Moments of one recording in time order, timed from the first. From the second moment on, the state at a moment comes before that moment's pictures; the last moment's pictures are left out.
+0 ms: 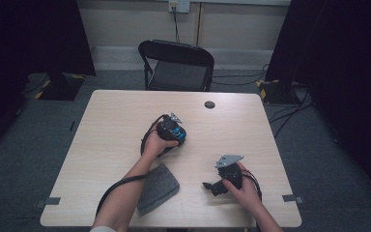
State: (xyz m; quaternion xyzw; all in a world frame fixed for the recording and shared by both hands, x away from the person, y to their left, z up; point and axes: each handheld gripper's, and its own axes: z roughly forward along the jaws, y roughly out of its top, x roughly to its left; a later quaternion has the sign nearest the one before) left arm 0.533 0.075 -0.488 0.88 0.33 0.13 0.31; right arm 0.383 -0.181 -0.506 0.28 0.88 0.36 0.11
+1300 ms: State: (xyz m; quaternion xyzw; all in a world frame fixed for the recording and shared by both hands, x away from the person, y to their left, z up) left arm 0.480 0.160 -0.497 0.86 0.32 0.11 0.38; right arm 0.383 -0.181 -0.506 0.28 0.88 0.36 0.11
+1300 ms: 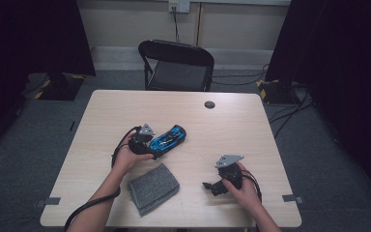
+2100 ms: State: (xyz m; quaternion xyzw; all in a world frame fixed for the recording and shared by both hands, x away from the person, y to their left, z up) left arm 0.481 0.161 -0.506 0.87 0.29 0.12 0.39; right arm 0.365 -0.139 -0.477 0.25 0.87 0.41 0.08
